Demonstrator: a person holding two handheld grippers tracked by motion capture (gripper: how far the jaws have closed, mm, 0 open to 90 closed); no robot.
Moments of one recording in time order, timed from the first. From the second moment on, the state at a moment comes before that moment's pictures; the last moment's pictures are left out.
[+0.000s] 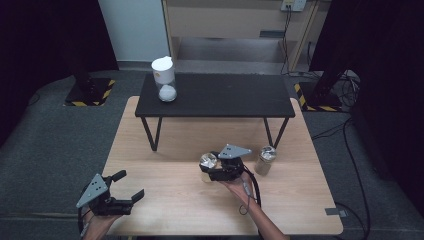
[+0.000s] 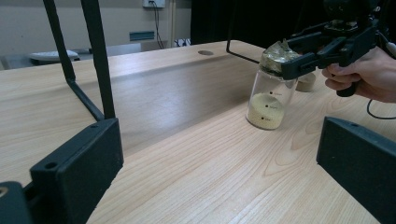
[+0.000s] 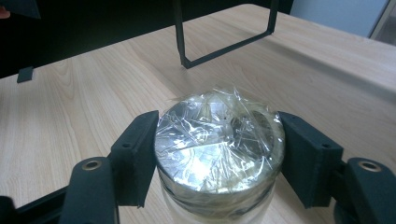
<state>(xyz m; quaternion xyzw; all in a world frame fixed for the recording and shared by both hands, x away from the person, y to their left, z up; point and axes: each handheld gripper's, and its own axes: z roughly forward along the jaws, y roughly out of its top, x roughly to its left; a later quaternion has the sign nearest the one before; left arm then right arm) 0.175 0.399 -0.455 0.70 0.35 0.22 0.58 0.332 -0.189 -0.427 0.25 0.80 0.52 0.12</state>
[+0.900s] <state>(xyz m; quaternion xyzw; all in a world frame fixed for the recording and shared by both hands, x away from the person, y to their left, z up) 0.174 0.401 -0.455 0.70 0.36 0.22 0.58 0.342 -0.203 -0.379 0.20 0.83 0.52 0.10</state>
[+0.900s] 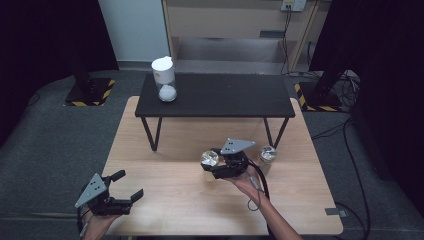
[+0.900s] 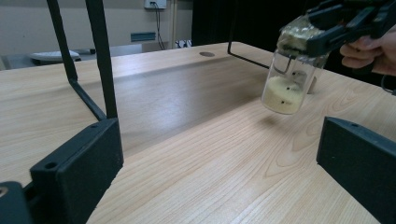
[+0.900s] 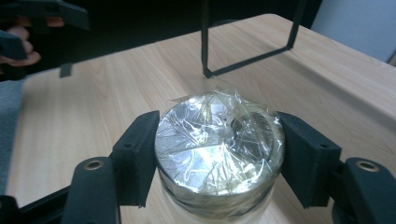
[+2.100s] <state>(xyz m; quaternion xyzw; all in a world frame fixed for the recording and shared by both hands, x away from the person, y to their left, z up) 0.174 0.402 -0.456 0.70 0.36 0.22 0.58 0.365 -0.214 -0.240 0.16 0.83 0.52 0.08</state>
